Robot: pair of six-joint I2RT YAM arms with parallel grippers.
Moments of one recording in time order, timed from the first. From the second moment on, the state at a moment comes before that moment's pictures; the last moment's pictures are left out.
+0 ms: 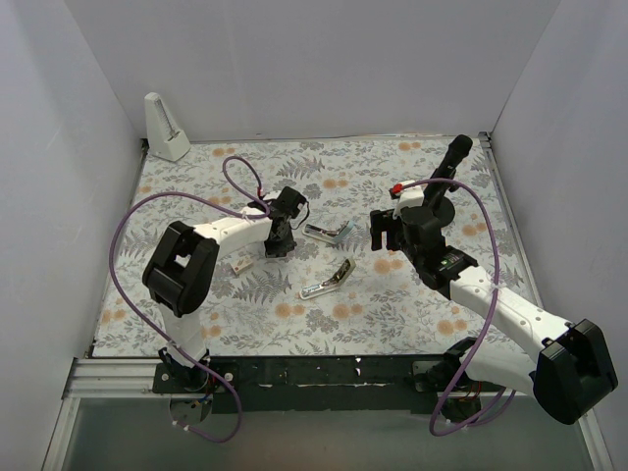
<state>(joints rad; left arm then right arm) -0.59 1.85 1.23 -0.58 -0.31 -0.76 0.60 1.10 0.69 -0.03 0.27 0.15</state>
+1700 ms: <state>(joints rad) -0.82 1.45 1.04 -0.45 0.13 -0.06 0.60 0.91 0.61 -0.07 0.16 0.15</state>
